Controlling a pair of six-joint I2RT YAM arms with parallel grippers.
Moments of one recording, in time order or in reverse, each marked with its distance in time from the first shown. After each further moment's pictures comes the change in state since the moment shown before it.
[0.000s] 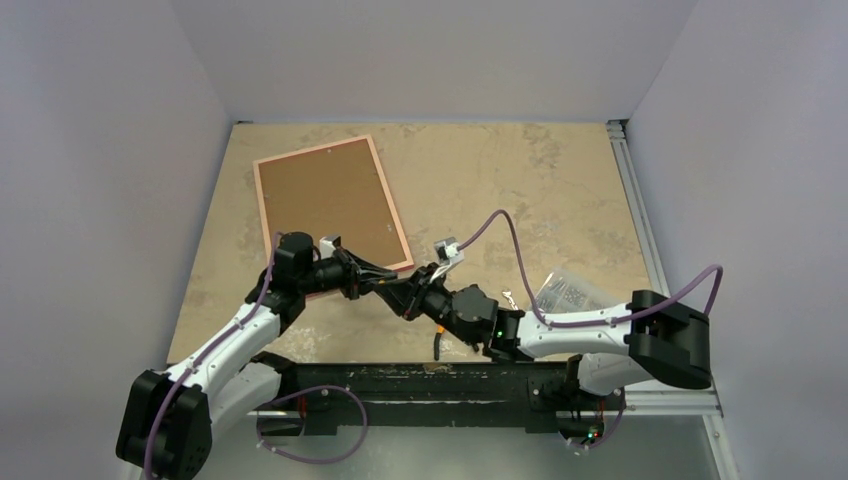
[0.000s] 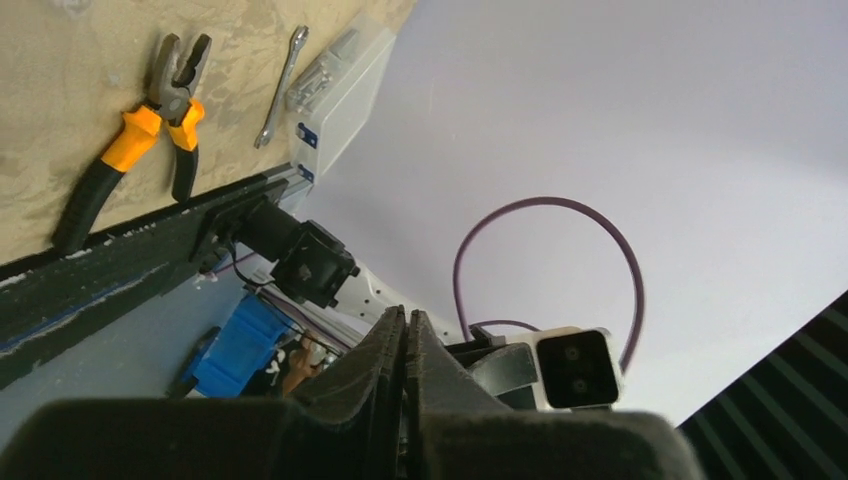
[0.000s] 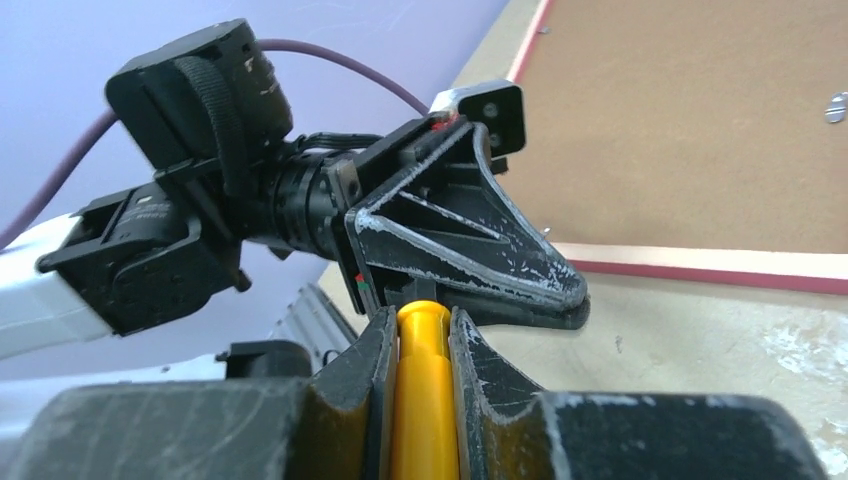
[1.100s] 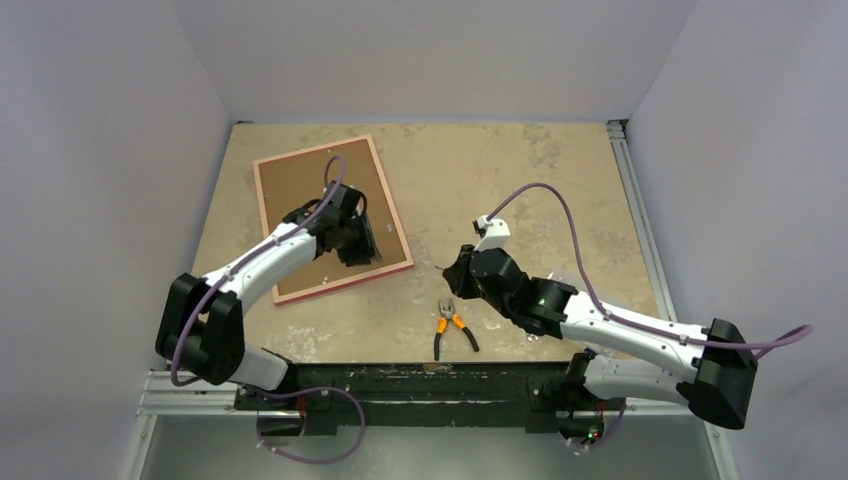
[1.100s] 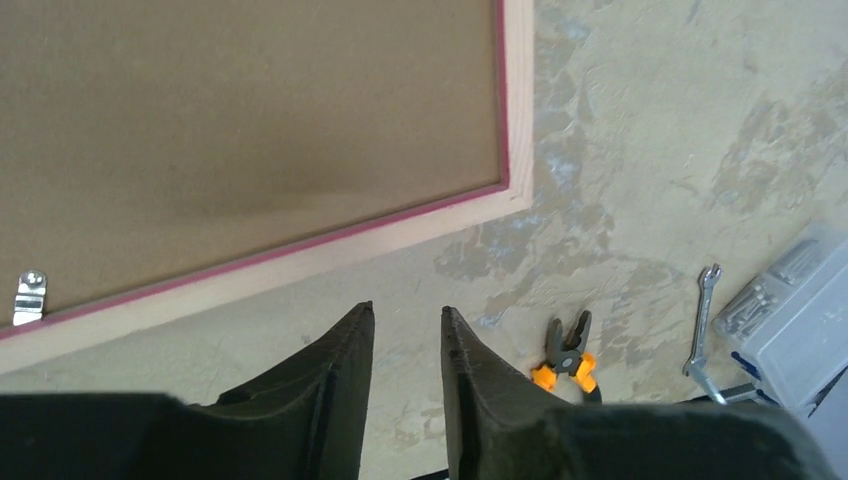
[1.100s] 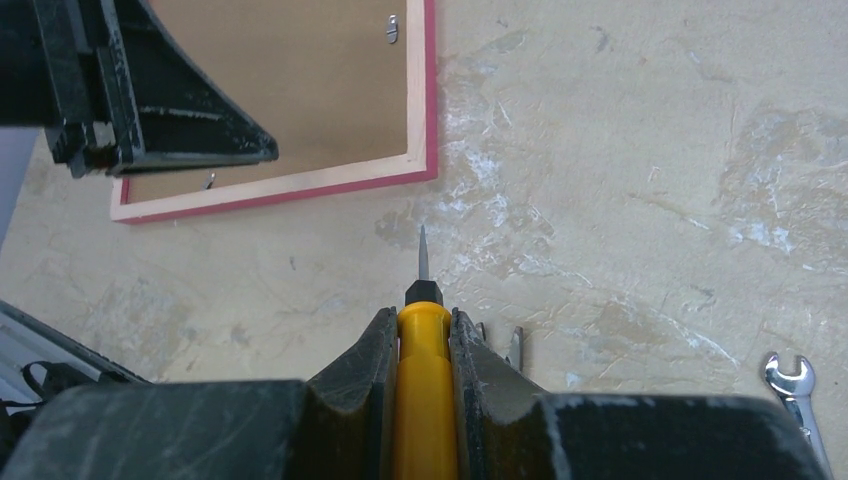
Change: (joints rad) left arm -0.106 0.468 0.556 -0.679 -0.689 1.051; right arm -0.257 -0.278 0.147 -1.002 0.039 -0.014
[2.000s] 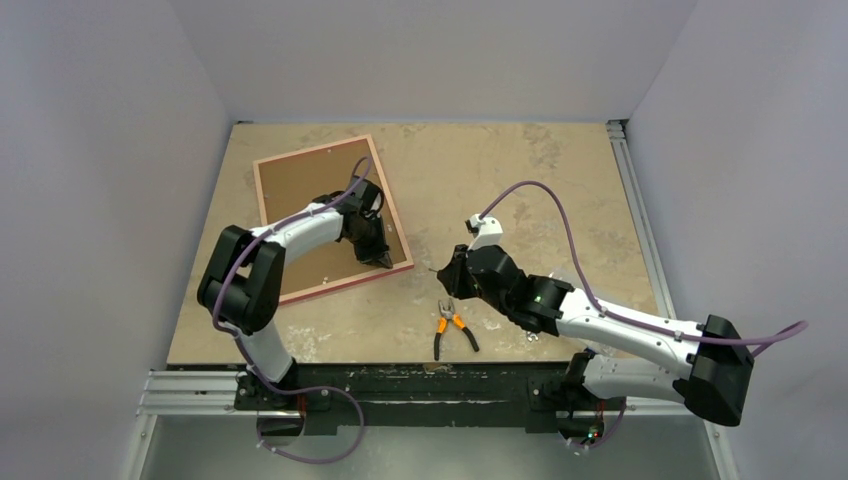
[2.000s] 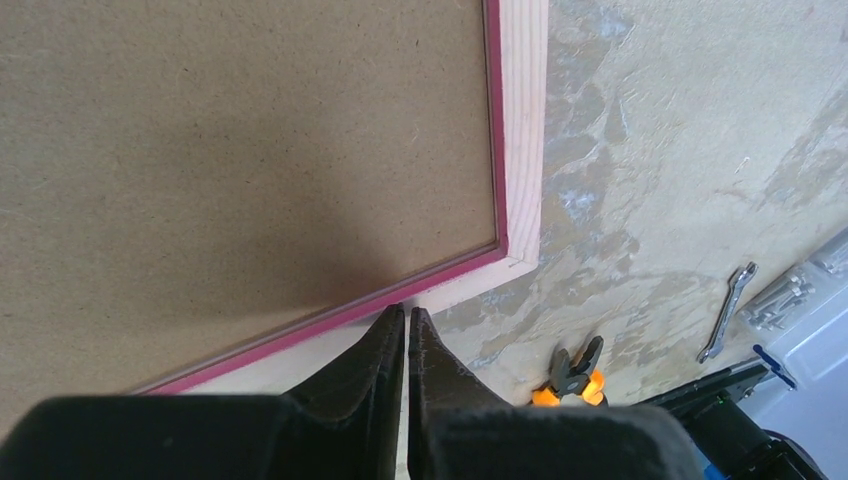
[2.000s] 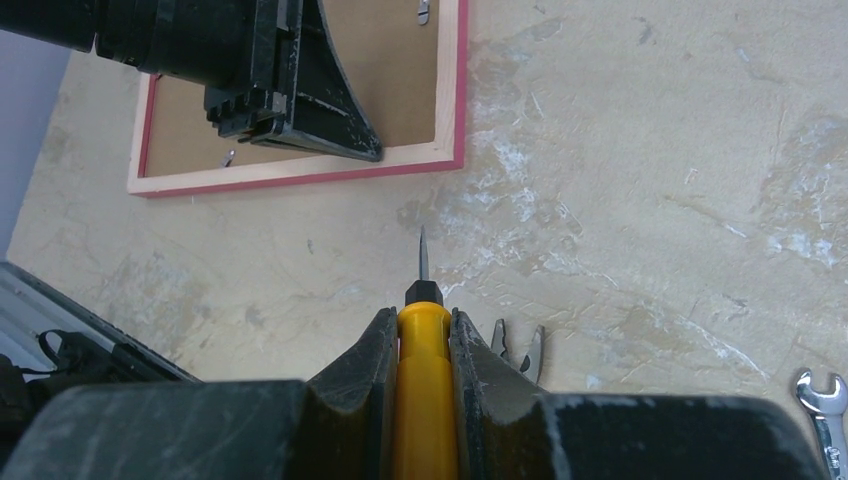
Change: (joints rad) left arm 0.001 0.334 0.158 0.015 0.146 0.060; right arm -0.005 0.031 0.020 0.011 -0.063 -0.027
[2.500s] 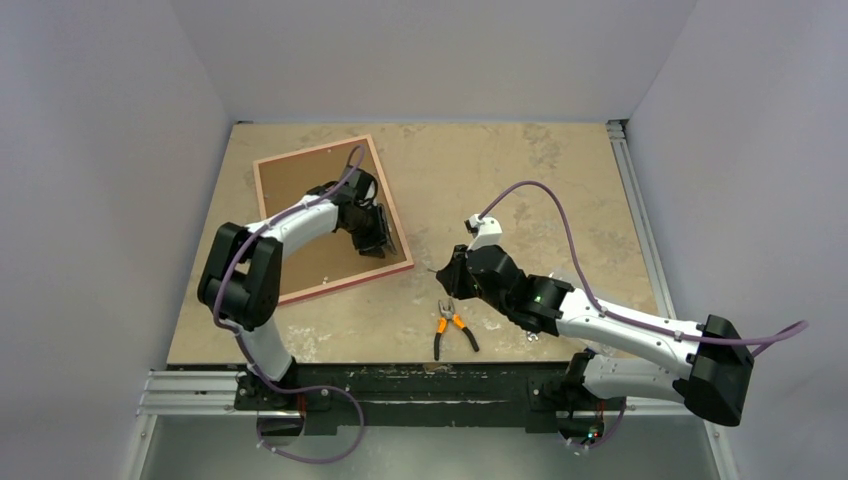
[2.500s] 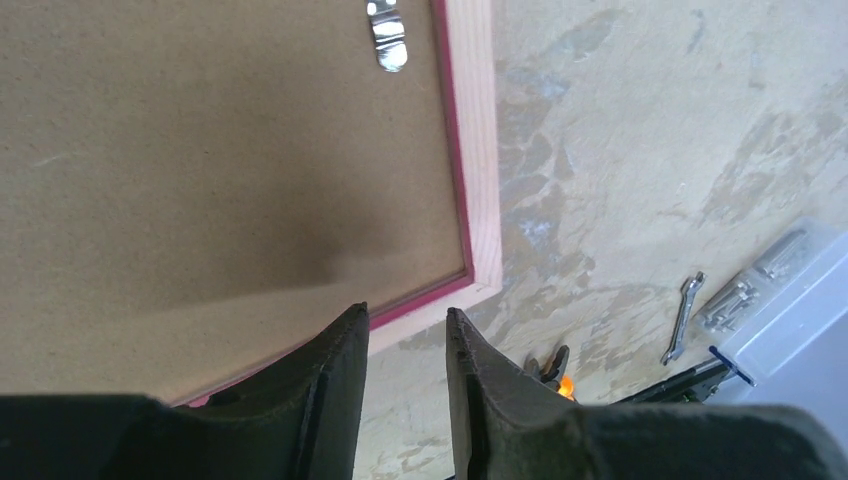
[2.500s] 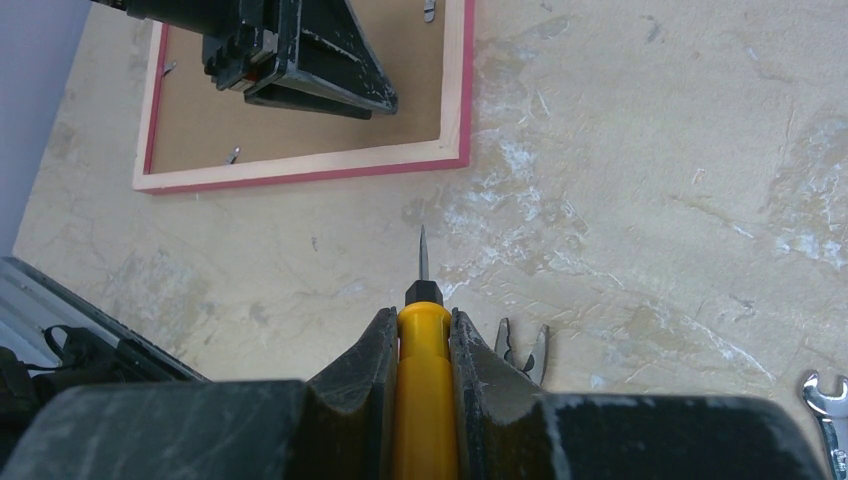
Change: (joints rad) left arm 0.040 0.006 0.061 -0.002 0.036 0.024; right arm 0.000 0.001 0.000 0.005 -0.018 -0.002
